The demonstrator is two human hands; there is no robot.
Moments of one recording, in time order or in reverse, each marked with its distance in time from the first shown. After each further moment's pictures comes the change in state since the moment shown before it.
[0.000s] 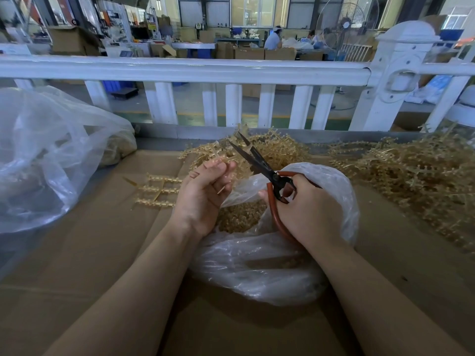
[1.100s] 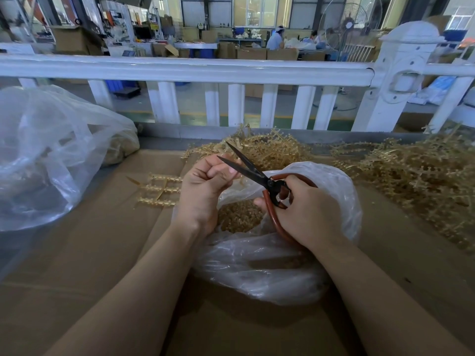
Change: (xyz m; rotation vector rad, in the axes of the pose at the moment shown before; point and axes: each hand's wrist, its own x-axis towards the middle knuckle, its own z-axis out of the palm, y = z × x) left_hand 0.000 -0.007 0.001 0.208 -0.040 0.284; right_hand 0.000 -0.005 -0.007 0.009 -0.098 -0.115
